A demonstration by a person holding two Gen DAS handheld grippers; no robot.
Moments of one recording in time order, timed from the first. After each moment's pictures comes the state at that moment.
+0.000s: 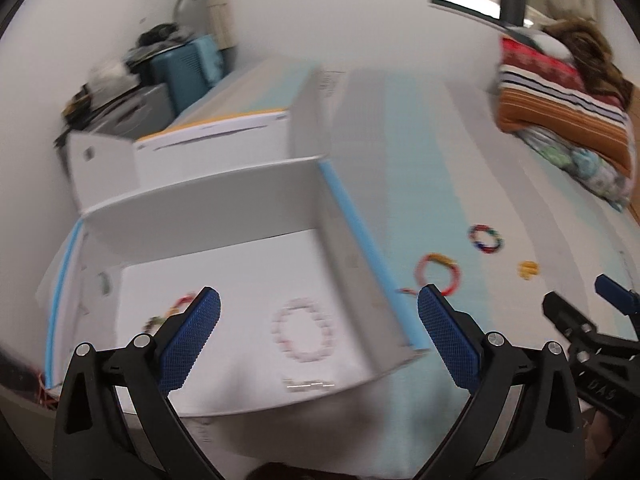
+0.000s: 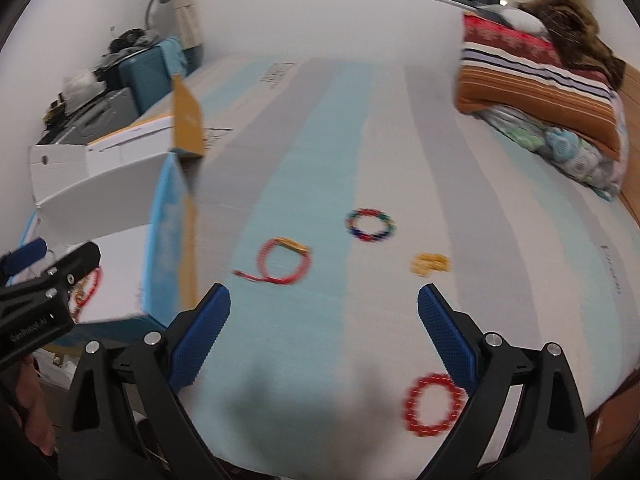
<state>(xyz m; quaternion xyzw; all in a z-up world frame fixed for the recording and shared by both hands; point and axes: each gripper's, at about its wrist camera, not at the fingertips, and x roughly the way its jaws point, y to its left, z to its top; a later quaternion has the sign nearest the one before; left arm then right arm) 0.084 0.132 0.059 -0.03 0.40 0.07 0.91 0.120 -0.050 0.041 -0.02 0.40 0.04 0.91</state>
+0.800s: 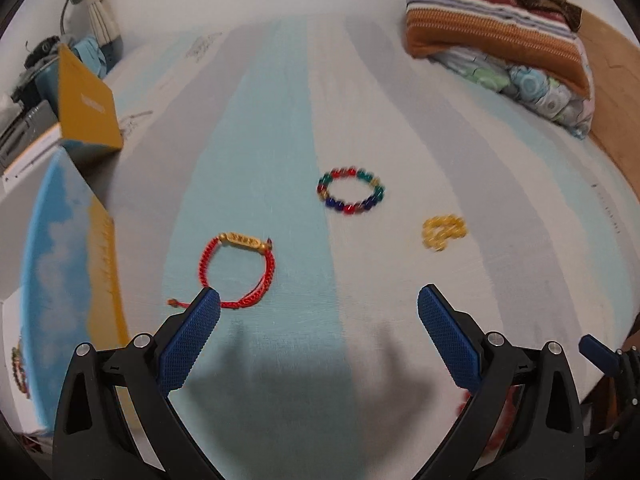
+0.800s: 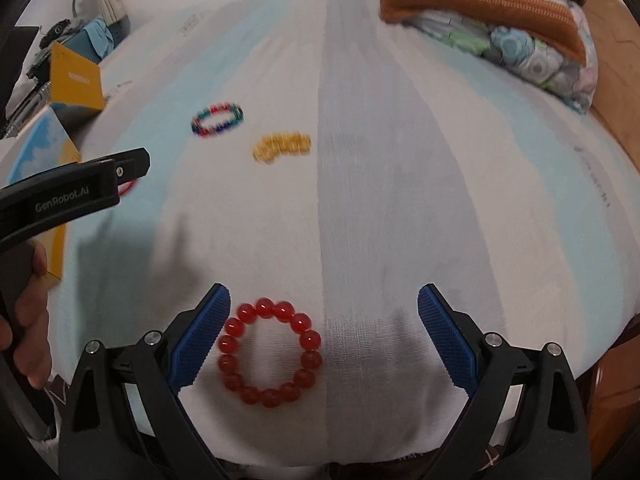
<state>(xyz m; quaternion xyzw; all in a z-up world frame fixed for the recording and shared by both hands) 0.187 -0.040 -0.048 0.01 0.47 -0.04 0.88 0.118 -0.198 -0.071 0.01 0.50 -0.03 0.87</state>
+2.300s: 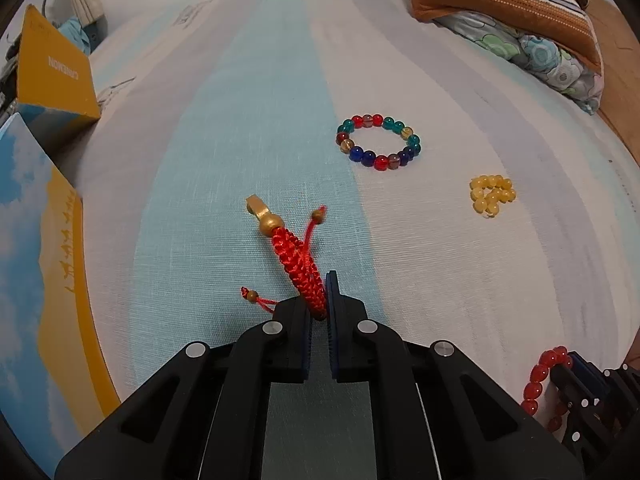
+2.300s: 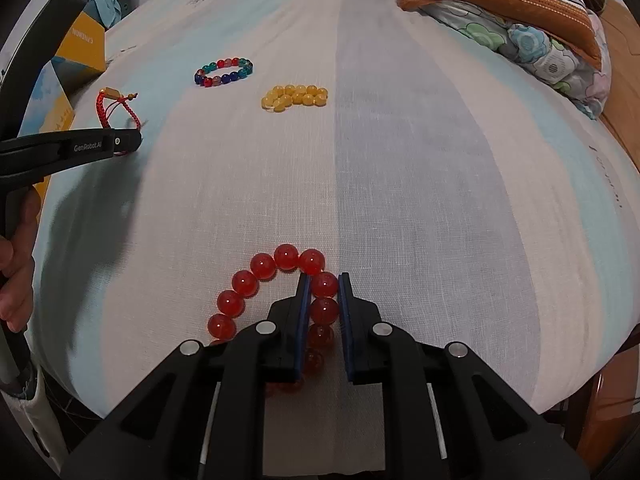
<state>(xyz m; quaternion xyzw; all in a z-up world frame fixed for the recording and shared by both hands) 0.207 -0.024 -0.089 0.02 0.51 -0.06 0.86 0.112 -0.182 -0.106 -0.02 0.50 -0.02 0.86</state>
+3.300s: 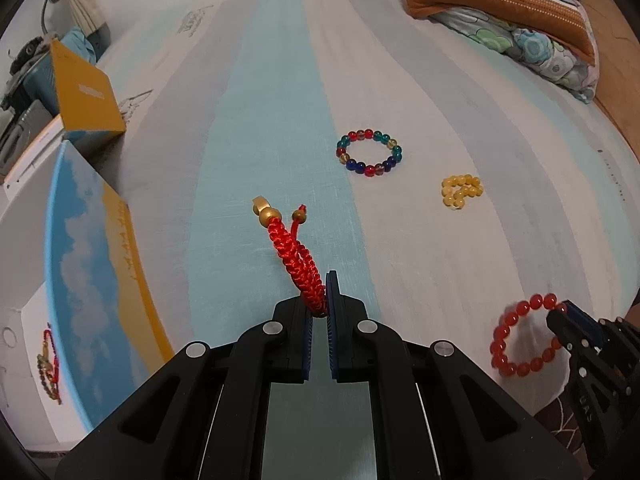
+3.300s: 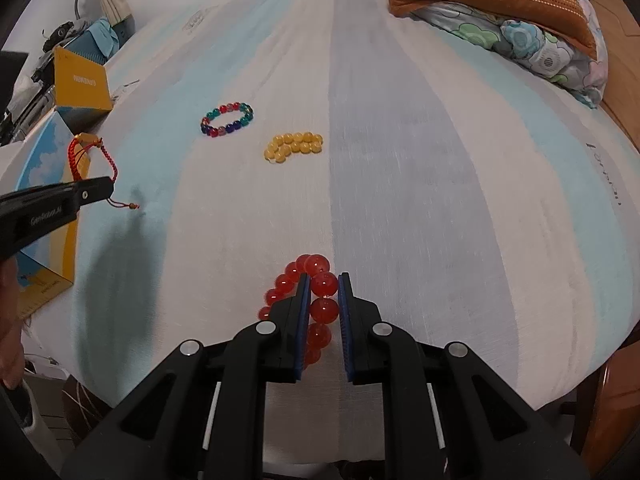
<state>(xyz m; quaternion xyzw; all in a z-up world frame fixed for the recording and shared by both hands) 0.181 -0.022 -0.030 0.05 0.53 -0.05 0.85 0.122 -0.193 -0.058 0.03 0.50 -0.01 0.86</state>
